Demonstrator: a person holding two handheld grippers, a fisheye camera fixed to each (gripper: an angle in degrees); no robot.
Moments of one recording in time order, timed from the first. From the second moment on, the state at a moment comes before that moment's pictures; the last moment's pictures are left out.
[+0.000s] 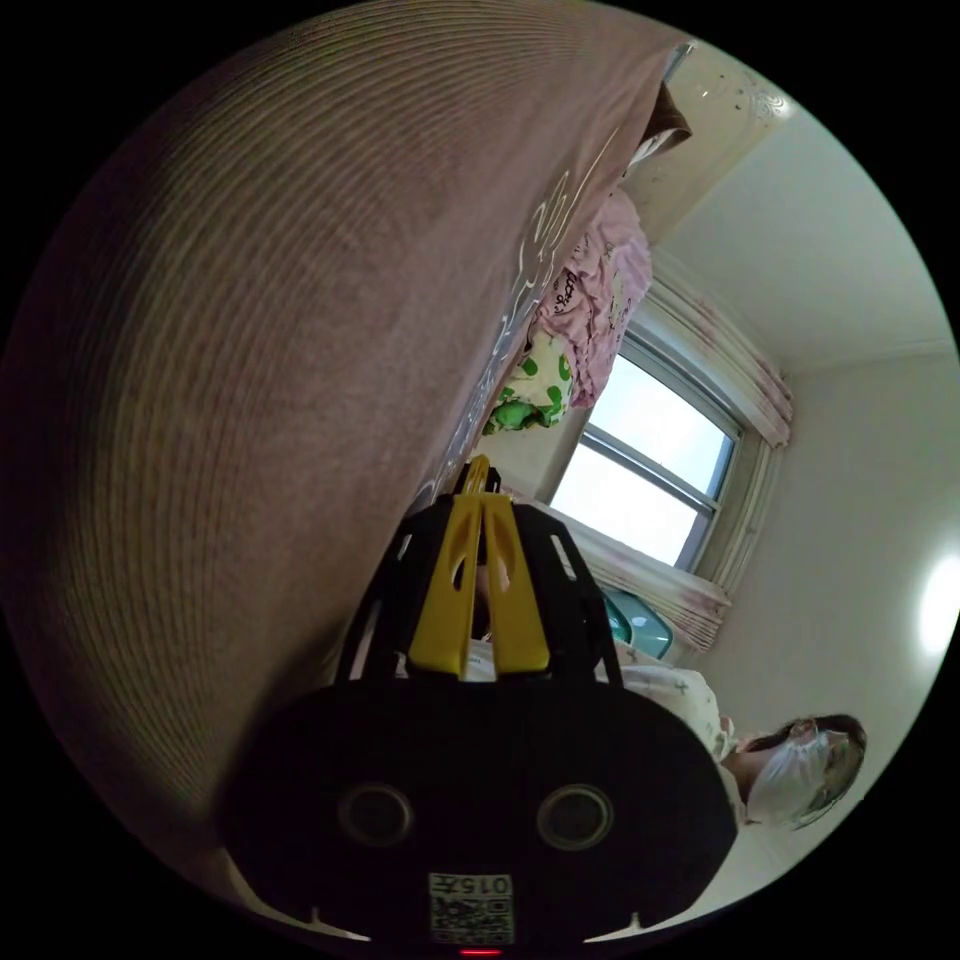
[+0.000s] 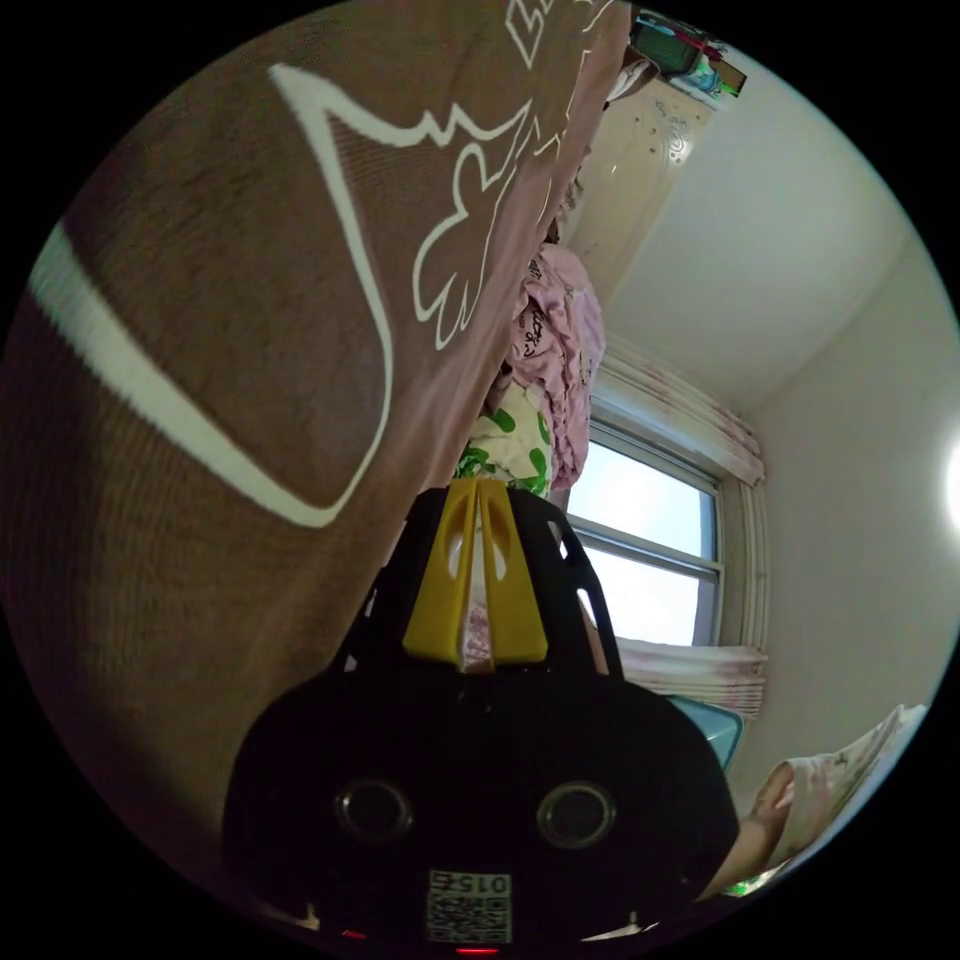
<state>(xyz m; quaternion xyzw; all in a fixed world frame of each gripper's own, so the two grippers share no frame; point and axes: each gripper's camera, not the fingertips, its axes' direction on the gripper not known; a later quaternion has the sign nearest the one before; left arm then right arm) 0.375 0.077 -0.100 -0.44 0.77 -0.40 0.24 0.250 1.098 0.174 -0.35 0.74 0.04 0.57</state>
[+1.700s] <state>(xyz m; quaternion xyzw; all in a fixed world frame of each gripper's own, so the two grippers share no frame) 0.492 0.021 -0.221 -0.44 0.77 -0.40 0.23 0.346 1.342 0.056 -0.36 0.74 0.04 0.56</state>
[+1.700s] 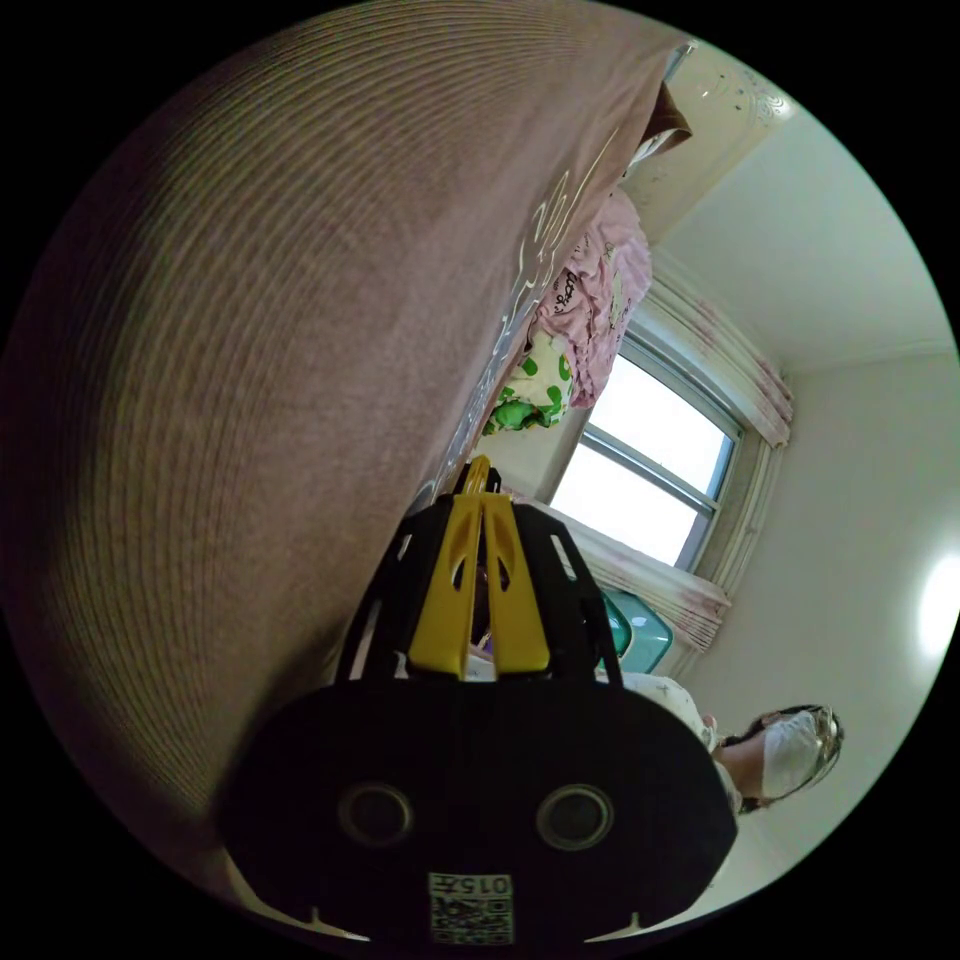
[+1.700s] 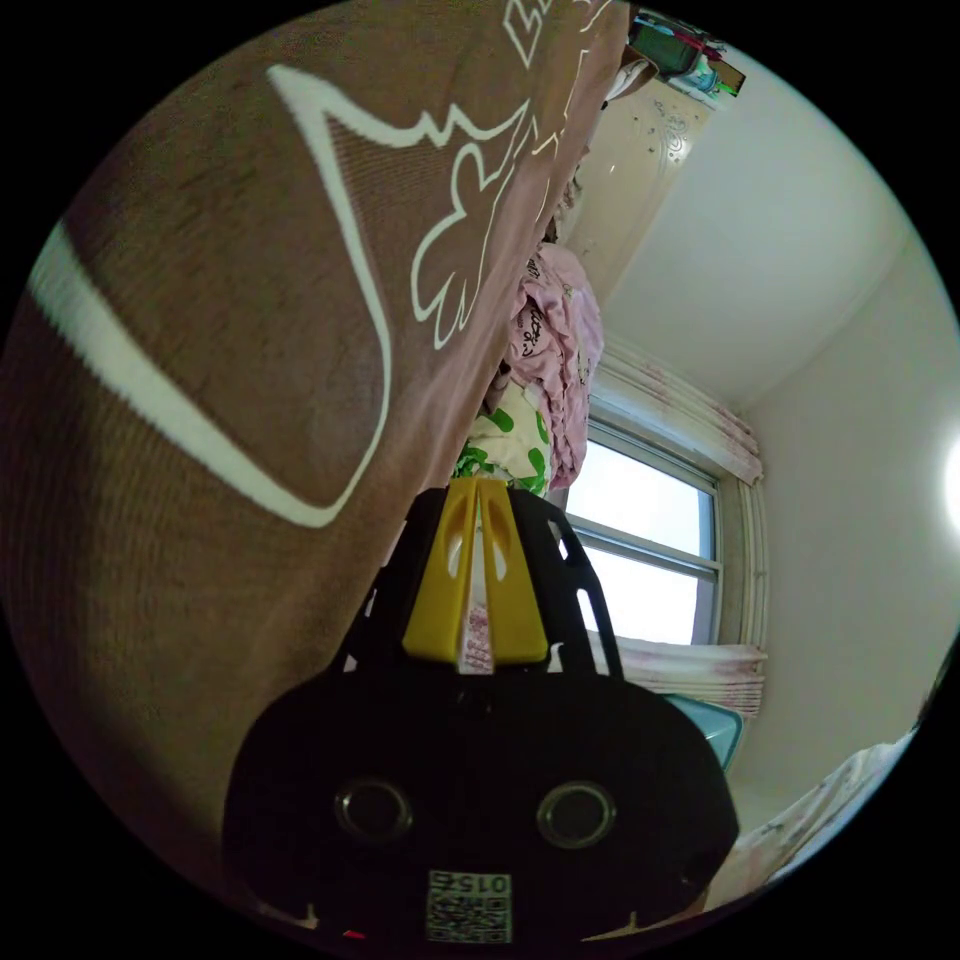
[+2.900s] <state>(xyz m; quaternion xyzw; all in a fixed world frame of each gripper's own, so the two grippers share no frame) 0.454 0.042 -0.194 -0.44 0.77 -0.40 0.23 0.277 1.248 0.091 -0.35 0.74 0.04 0.57</state>
